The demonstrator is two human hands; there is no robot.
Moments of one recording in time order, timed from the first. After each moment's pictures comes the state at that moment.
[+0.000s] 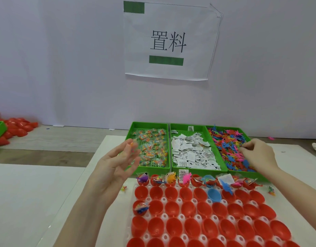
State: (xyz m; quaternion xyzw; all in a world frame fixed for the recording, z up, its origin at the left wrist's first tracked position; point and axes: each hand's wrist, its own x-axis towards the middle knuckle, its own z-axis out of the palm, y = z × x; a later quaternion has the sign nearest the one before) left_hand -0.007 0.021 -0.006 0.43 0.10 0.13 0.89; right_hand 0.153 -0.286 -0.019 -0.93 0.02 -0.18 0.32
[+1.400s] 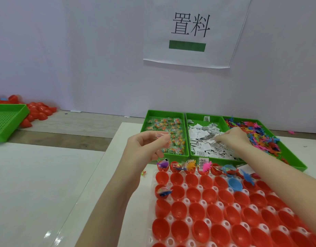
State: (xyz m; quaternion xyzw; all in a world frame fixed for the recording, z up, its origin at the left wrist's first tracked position) left_hand -0.019 0.013 0.004 0.65 0.06 0.15 0.75; right_hand 0.155 -0.187 -0.014 -0.95 0.05 0.01 0.31
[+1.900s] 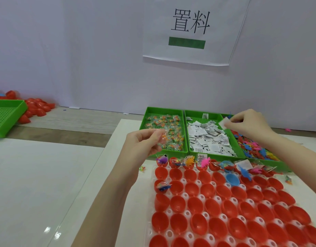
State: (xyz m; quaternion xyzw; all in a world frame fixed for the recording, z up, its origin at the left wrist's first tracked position) left_hand -0.018 0.014 0.003 0.67 0.09 0.15 0.72; right_hand 0.129 -0.209 0.034 -0.96 -0.12 -0.11 0.24
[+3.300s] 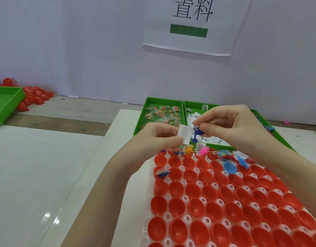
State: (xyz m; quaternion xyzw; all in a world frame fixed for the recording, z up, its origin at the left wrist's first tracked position) left_hand -0.031 0.003 0.019 0.78 -0.02 -0.02 0.62; right_hand 0.017 -0.168 0.058 -0.81 -0.33 0.01 0.48
